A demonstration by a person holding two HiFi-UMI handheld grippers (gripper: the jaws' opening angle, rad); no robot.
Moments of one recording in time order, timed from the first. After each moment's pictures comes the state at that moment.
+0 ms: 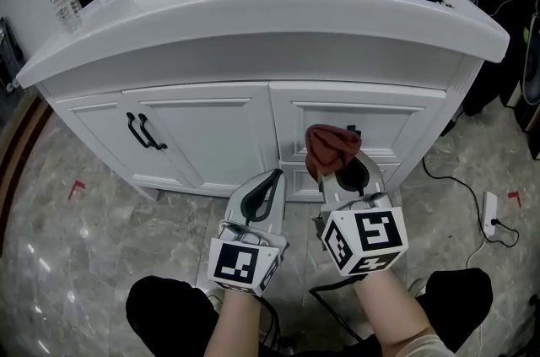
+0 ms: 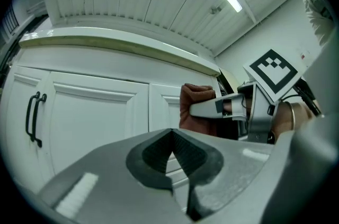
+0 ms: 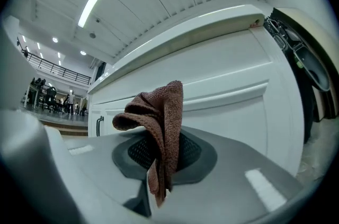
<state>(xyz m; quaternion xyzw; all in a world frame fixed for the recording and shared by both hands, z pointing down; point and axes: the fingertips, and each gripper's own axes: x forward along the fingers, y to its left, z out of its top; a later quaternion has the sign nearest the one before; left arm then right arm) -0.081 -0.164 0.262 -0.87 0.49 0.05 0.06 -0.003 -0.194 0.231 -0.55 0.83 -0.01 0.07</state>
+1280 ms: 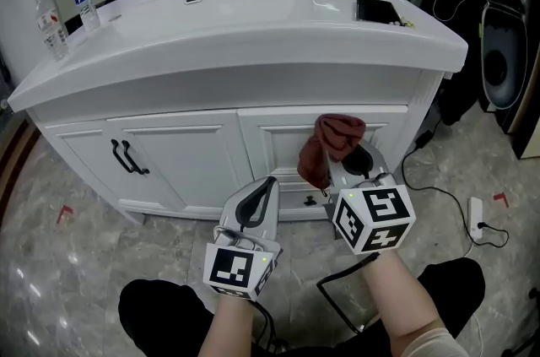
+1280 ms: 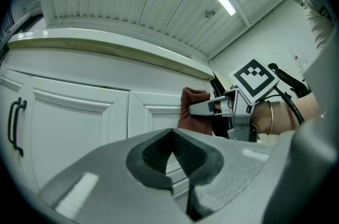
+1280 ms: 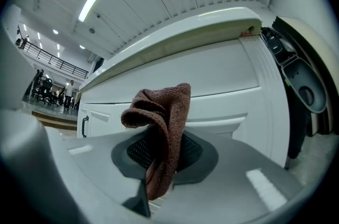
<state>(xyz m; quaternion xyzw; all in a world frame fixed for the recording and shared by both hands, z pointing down) -0.042 -0.167 0.235 -0.88 0.45 0.06 0.09 0.062 -0.220 0.200 -0.57 0.82 0.02 0.04</state>
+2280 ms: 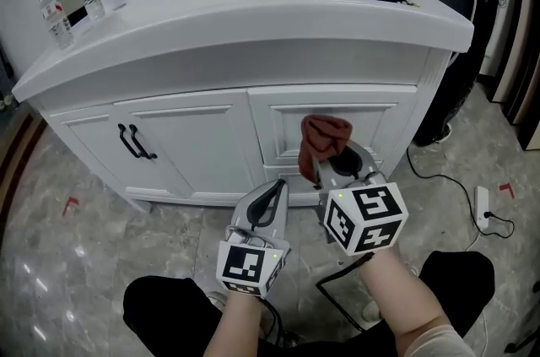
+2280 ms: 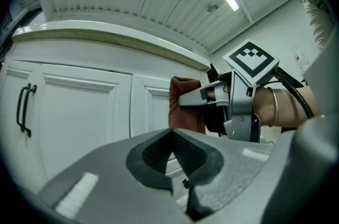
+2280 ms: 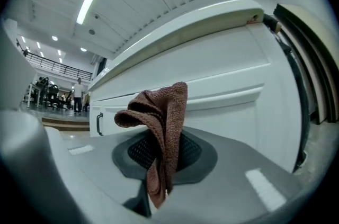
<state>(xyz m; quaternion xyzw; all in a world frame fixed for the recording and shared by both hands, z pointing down) -0.046 -0.150 0.283 -0.89 0.46 0.03 0.06 0.021 -0.199 0.230 -0.55 0.84 -0.03 0.03</state>
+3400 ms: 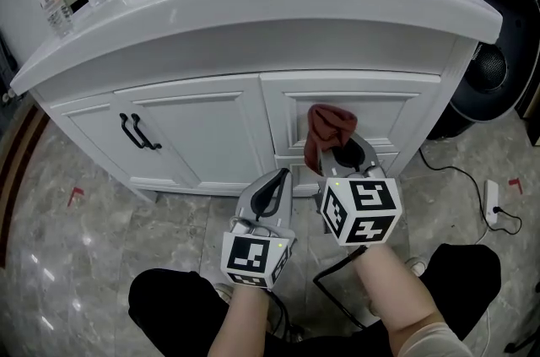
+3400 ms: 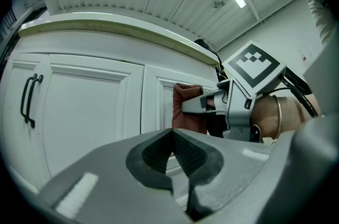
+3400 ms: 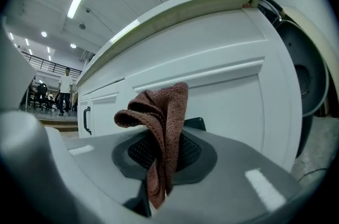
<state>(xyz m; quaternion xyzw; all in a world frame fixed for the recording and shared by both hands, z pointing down) -0.064 -0.172 0.303 -0.88 0.48 0.02 0.03 0.012 -0.227 0.266 -0.59 0.81 -0.05 0.03</state>
